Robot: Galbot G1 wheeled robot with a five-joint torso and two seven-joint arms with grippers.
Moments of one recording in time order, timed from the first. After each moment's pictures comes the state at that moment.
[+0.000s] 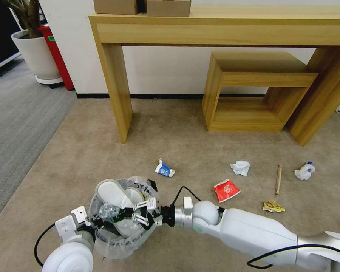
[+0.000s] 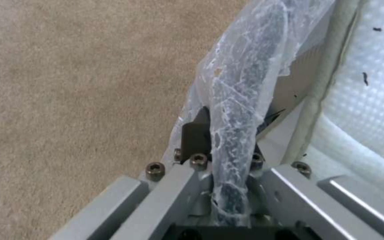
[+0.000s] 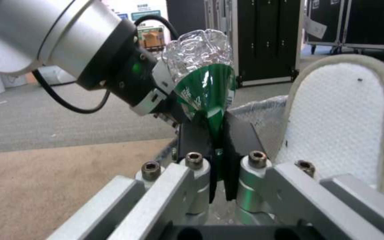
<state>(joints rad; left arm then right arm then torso) 1.61 -1.15 -0.46 -2.29 -1.00 0.56 -0.94 -0.49 1.00 -0.84 1.57 0.81 0.39 -0.55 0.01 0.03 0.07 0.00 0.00</state>
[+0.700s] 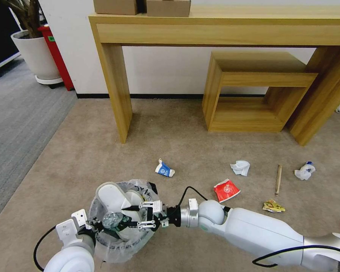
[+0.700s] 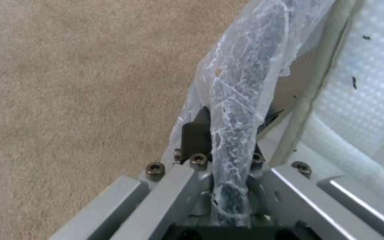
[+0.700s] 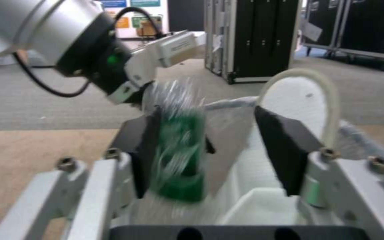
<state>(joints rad) 1.64 -1.17 -0.46 -2.31 -0.97 0.57 -0.93 -0.47 0.97 -0.81 1.56 0.76 0.40 -0.56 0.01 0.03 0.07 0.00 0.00</state>
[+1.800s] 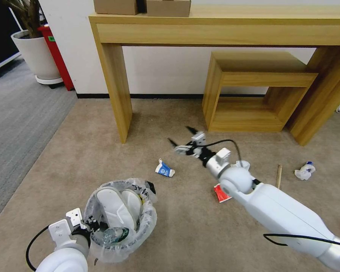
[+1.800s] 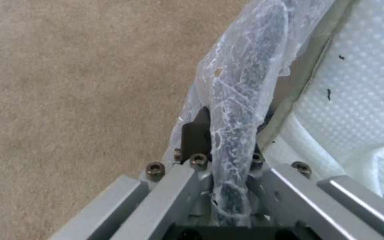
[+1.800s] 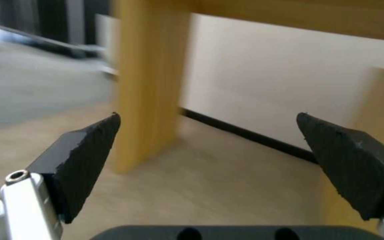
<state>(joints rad) 1.67 -1.15 -0.50 -2.35 -0.97 0.58 -0.90 -0.69 0.88 -0.16 1.69 0.56 0.05 0.15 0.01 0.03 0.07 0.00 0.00</state>
